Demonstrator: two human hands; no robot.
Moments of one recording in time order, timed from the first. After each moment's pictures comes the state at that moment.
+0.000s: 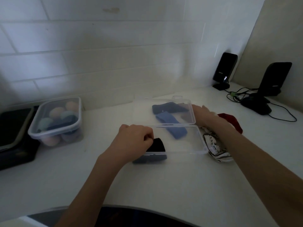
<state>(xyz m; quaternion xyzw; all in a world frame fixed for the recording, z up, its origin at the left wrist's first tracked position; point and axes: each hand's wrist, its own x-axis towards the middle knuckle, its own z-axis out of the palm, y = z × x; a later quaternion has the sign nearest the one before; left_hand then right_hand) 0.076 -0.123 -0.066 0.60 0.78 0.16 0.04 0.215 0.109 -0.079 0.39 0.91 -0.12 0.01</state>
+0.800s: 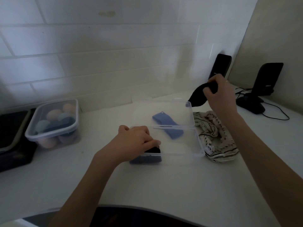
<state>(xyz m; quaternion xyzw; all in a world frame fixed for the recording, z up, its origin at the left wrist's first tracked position) 0.082 -0.124 -0.054 0.64 0.76 0.05 0.12 0.254 0.100 -0.030 0.39 0.78 -0.13 -0.47</state>
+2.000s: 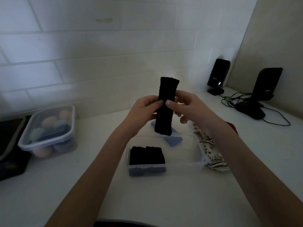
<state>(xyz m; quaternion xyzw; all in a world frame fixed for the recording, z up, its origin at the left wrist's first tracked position) 0.078 -0.048 -0.026 0.48 0.54 0.60 0.34 0.218 0.036 -0.010 0.23 0.78 -0.50 -0.28</state>
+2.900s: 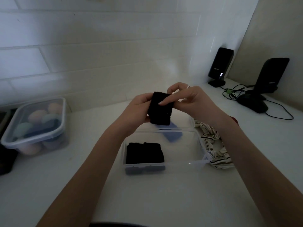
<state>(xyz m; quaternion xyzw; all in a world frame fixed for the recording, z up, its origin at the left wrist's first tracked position) 0.074 -0.052 -0.036 0.49 0.52 0.58 0.38 0.217 0.056 -0.025 0.10 0.86 -0.40 -0.30</state>
